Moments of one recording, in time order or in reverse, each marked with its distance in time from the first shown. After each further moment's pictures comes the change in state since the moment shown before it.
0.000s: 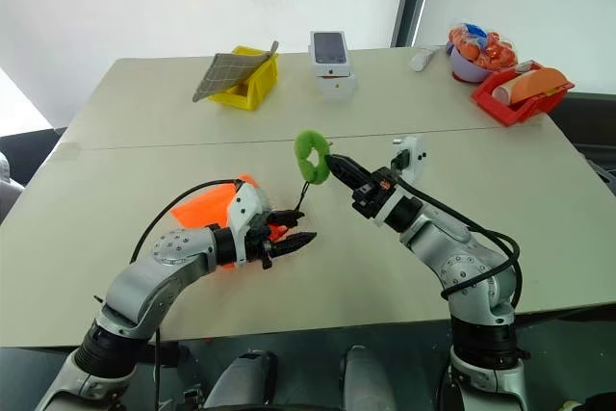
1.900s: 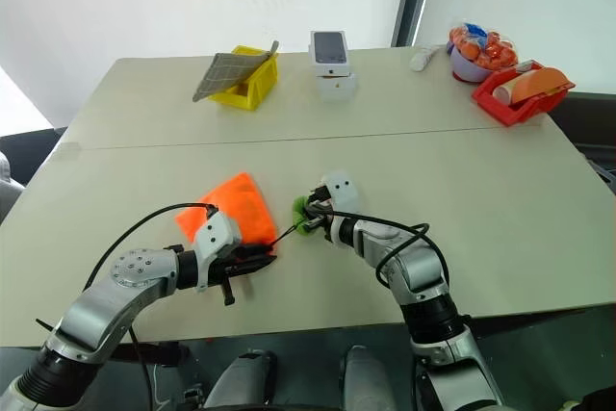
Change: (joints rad) left arm 0.159 0.215 0.040 -0.030 0.047 -0.083 -0.104; right arm -0.094 0.083 0.293 0.250 -0.509 0.108 -0.113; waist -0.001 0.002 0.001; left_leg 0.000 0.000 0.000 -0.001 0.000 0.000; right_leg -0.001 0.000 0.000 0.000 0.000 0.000
